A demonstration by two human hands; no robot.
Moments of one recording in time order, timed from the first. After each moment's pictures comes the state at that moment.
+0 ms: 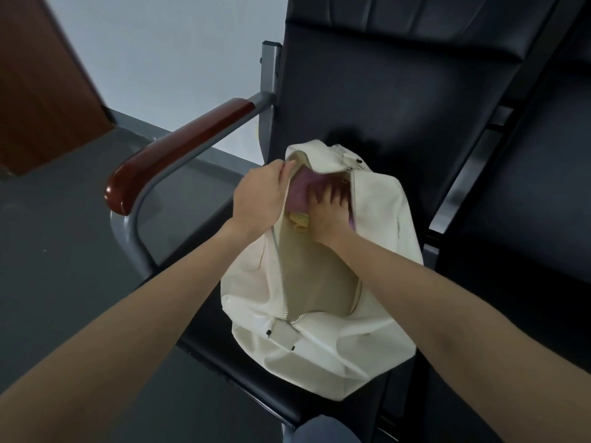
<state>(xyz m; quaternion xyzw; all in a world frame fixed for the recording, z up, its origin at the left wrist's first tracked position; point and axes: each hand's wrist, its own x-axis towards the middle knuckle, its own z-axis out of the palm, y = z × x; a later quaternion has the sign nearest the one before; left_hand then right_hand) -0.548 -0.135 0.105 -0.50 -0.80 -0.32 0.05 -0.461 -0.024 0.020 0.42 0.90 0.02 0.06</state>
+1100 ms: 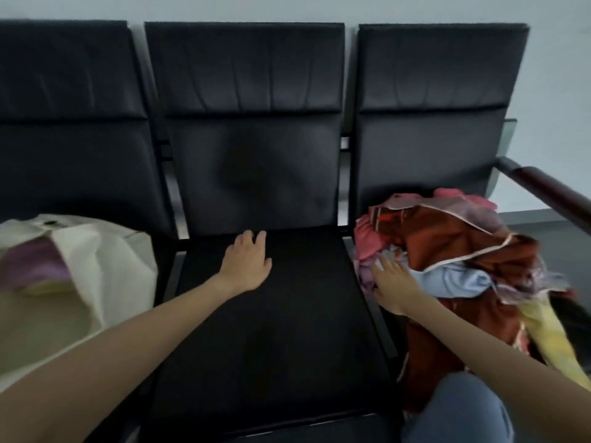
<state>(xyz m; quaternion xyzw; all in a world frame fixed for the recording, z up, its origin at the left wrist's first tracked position) -0.059 -0.095 0.126 -0.77 -0.62 -0.07 -0.07 0.242 -0.133 0.095 0.67 0.74 -0.02 0.03</state>
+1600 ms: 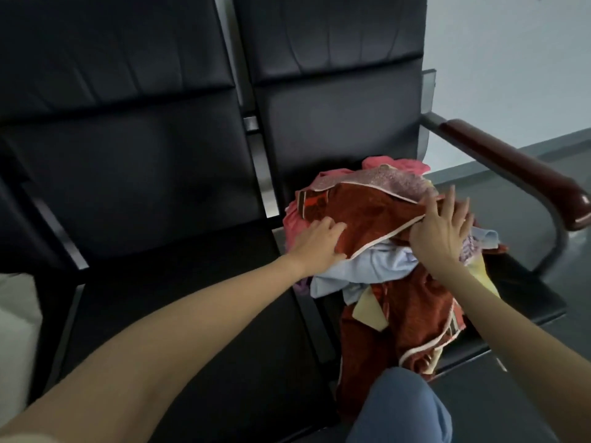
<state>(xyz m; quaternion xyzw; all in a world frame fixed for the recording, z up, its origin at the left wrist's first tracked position) 0.236 -0.041 0.095 -0.92 -0.37 -0.07 -0.09 0.449 -0.107 0.095 0.86 0.46 0.04 -0.22</state>
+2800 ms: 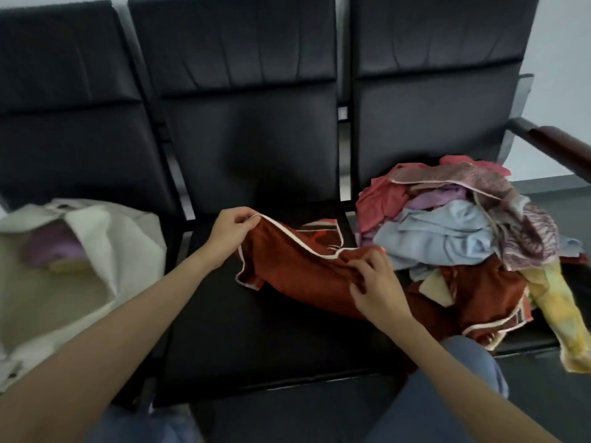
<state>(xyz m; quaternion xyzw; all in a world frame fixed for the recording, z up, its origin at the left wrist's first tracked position) -0.061 -0.118 0.150 -0.62 -0.60 -0.37 -0.36 0.215 -0.204 0.066 0.58 0.74 -0.03 -0.34</state>
